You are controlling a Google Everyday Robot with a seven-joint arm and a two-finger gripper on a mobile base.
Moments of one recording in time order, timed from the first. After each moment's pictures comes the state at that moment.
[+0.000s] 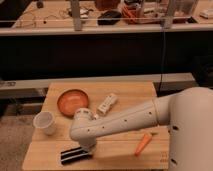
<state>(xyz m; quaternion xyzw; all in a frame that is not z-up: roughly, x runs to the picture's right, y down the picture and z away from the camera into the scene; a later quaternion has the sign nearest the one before) -0.075 0.315 0.748 -0.35 -0.09 -0.27 0.89</state>
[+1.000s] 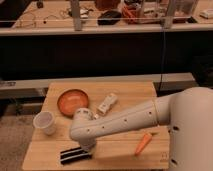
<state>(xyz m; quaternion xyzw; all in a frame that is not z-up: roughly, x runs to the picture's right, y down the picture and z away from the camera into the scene) -0.075 0.317 0.749 -0.36 -0.09 -0.27 0.89</state>
